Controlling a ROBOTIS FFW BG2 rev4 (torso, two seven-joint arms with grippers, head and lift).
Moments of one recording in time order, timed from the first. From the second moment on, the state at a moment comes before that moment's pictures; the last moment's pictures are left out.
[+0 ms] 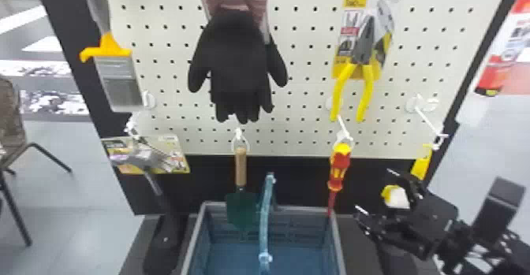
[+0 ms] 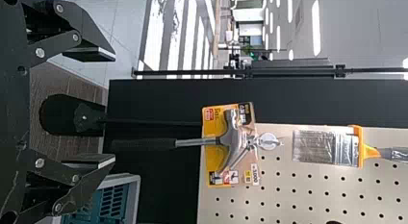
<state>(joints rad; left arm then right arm) 1.03 0.04 -0.02 -2.22 0.02 -0.33 0.21 0.20 -0.05 -0.17 -1.96 -0.04 0.12 0.95</state>
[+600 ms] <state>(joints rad) 1.02 0.05 -0.02 -2.21 0.02 -0.32 0.21 0.08 -0.08 -0.06 -1.83 -0.07 0.12 0.96</state>
